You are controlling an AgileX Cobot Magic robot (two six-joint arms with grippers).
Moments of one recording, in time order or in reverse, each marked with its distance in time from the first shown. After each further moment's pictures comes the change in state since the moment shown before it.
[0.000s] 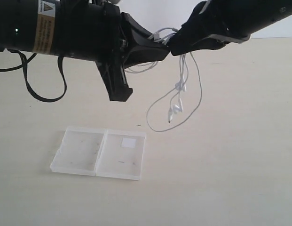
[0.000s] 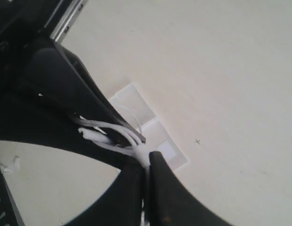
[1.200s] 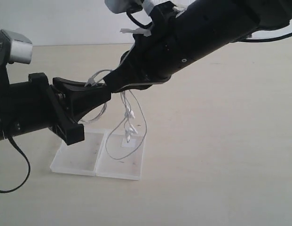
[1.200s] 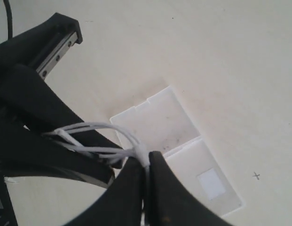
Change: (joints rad) left arm 0.111 -0.153 0.594 -0.927 -0.114 0.472; right arm 0.220 0.245 -0.009 0.095 -0.217 -0.061
